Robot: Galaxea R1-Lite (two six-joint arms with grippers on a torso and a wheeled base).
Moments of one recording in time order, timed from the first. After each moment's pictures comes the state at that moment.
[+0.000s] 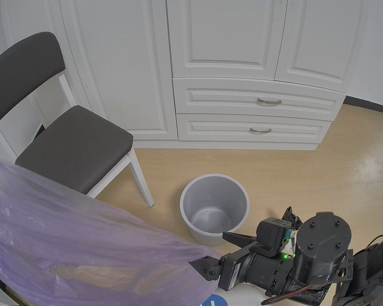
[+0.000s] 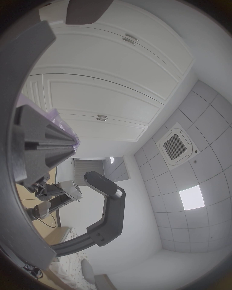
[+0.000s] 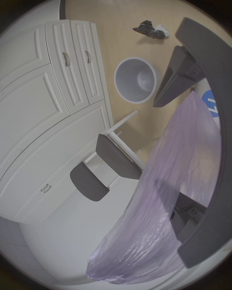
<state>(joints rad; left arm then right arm) -0.93 0.72 -0.35 -0.96 -0.25 0.20 1.08 1.74 -0.51 -1.02 -0.31 0.54</state>
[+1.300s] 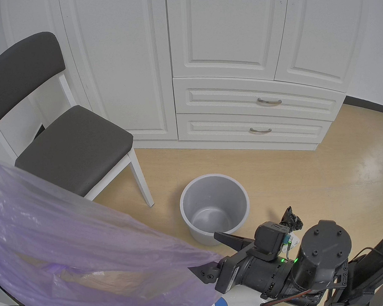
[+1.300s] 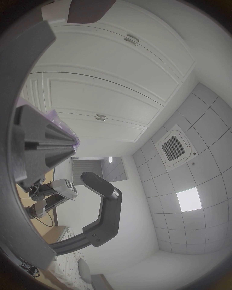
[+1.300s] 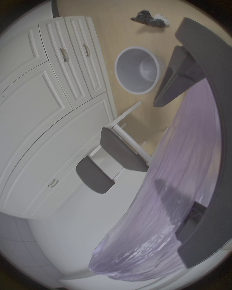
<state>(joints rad) -0.93 0.72 -0.36 -0.98 -0.25 0.17 1.08 1.82 -0.44 -1.28 -0.25 0.54</state>
